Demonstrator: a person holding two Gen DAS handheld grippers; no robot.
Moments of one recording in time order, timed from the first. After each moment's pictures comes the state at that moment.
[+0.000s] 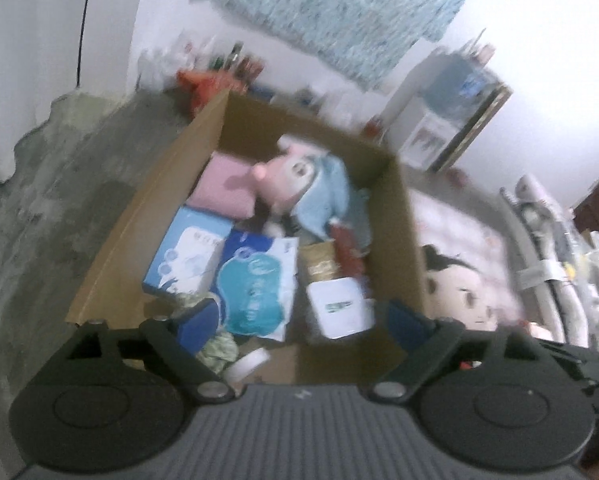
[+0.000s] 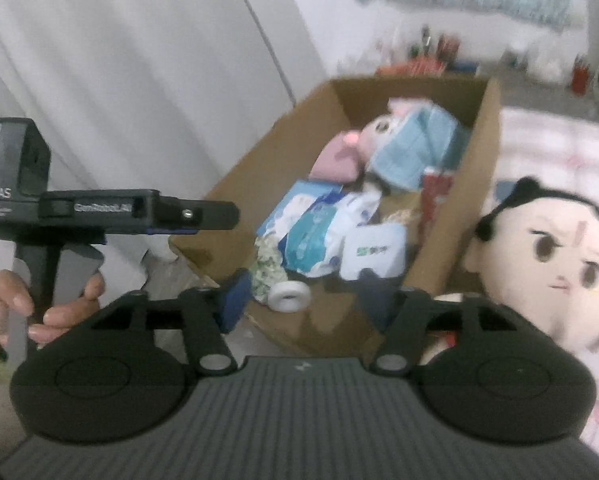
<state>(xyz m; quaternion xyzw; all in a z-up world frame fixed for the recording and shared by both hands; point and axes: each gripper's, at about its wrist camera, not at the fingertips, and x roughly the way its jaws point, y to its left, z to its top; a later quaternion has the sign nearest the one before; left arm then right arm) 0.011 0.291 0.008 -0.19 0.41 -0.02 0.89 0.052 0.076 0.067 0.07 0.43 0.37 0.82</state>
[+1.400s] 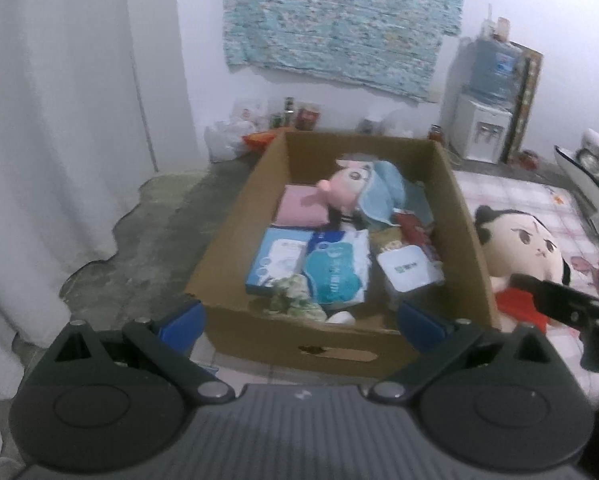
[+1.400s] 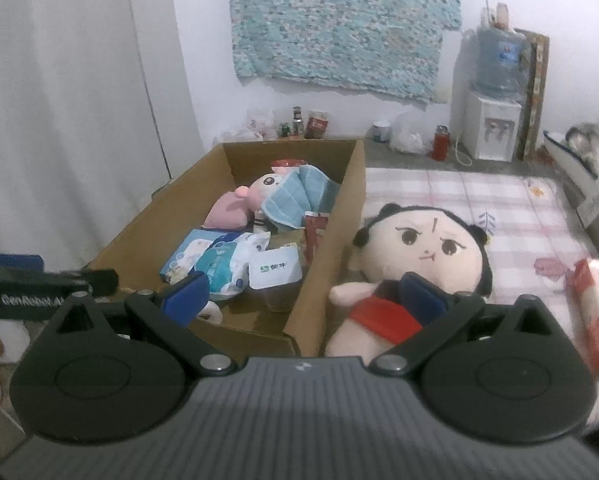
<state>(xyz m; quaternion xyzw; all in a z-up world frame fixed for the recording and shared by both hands) -0.080 0.246 0.032 -0.02 0.37 0.10 0.93 -0.040 0.070 0.076 0.03 0.34 0.16 0.93</state>
